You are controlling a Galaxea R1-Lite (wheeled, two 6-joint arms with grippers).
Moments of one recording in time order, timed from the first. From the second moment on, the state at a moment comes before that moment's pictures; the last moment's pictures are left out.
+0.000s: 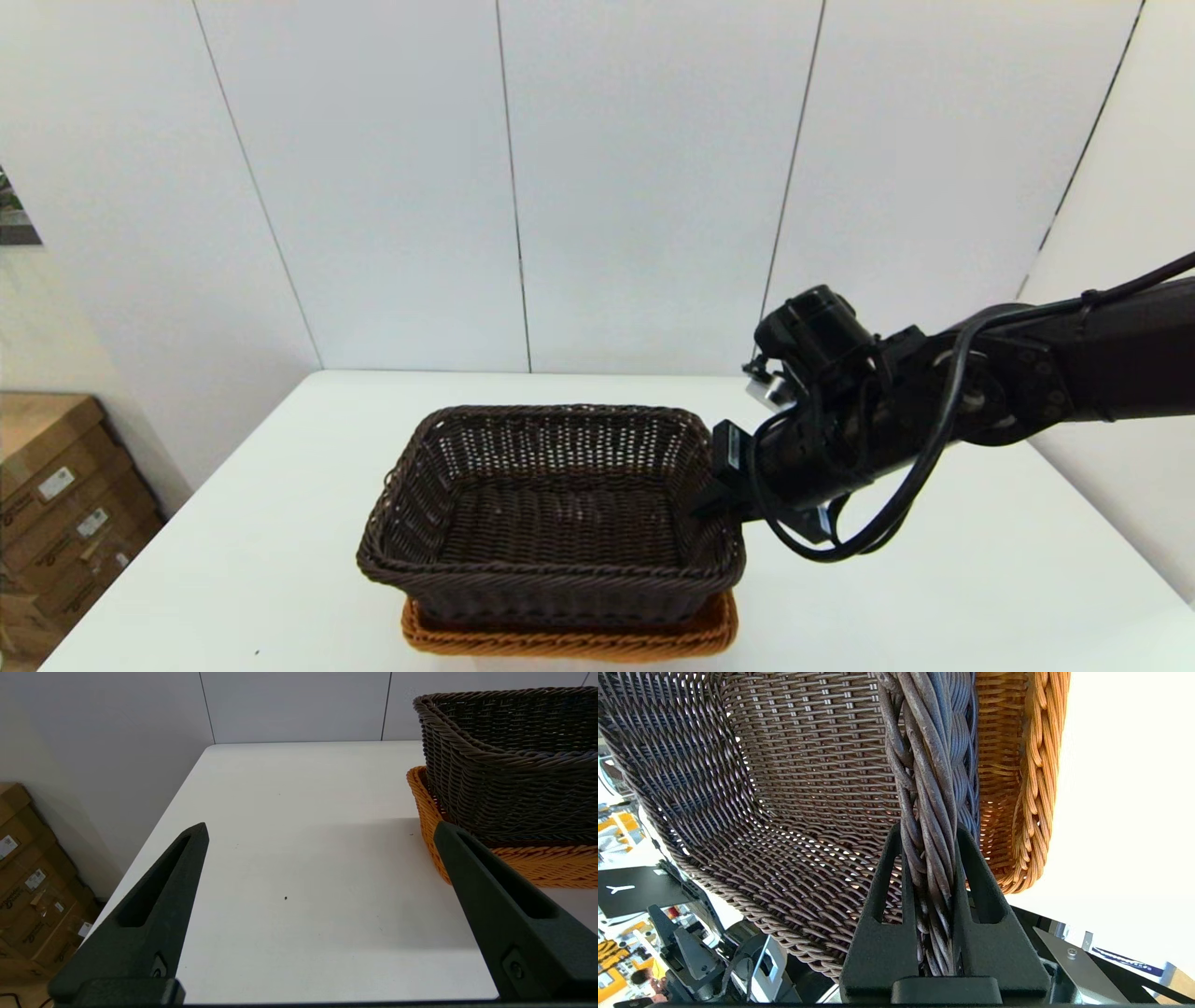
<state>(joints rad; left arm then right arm) -0.01 0.00 -0.02 0.04 0.00 0.00 0.53 1.91 -1.21 0.33 0.40 0.85</state>
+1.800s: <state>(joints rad) -0.01 0.00 -0.02 0.04 0.00 0.00 0.52 1.96 -1.20 0.29 0.38 0.84</state>
